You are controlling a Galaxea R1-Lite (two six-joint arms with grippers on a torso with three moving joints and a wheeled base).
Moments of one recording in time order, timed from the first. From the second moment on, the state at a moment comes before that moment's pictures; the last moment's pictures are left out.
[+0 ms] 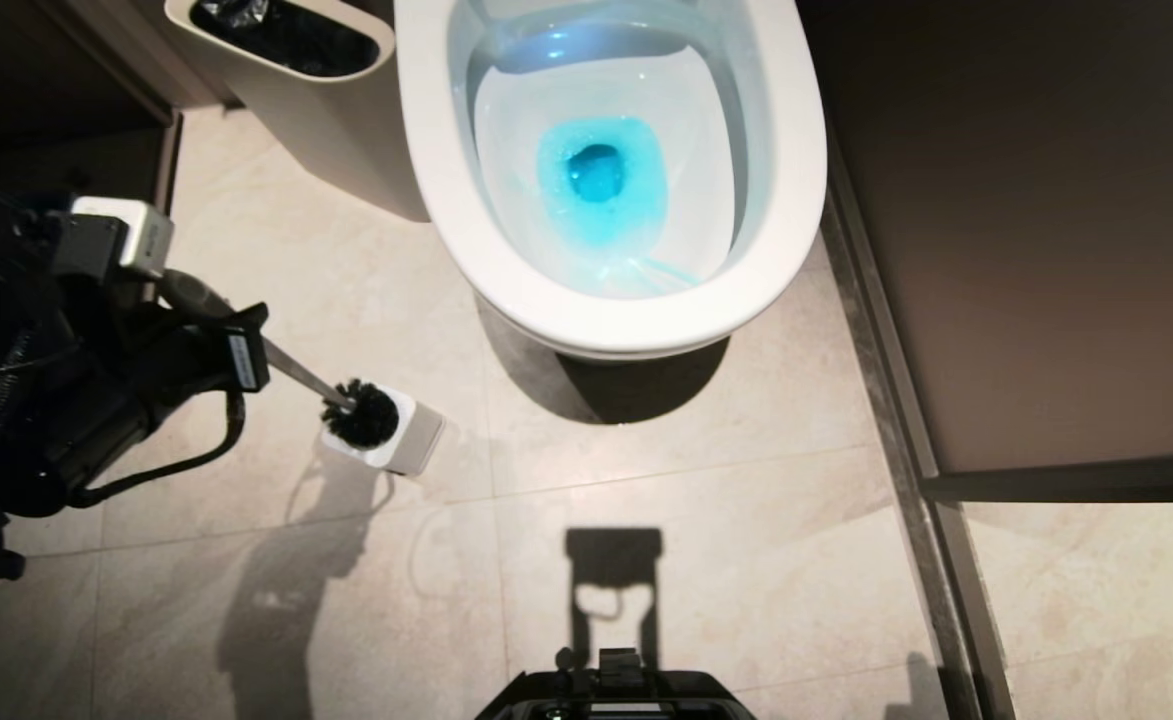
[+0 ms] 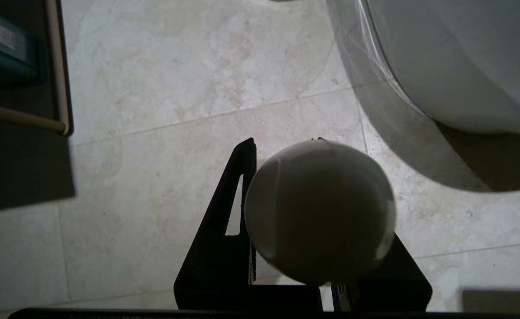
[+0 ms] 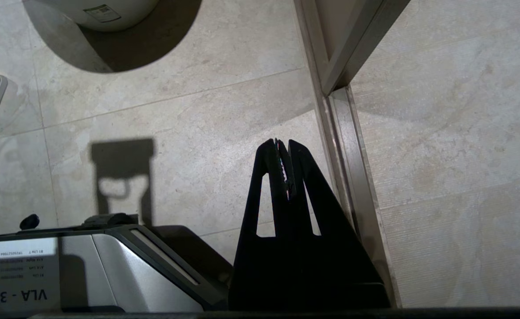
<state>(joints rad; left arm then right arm) -0.13 1.50 -0.73 -0.80 0.16 0.13 0.00 0.00 0.00 -0.01 -0.03 0.07</state>
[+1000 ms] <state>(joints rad) -0.17 0.57 -0.76 0.27 0.15 0.10 0.00 0.00 0.00 -0.01 -0.03 0.07</state>
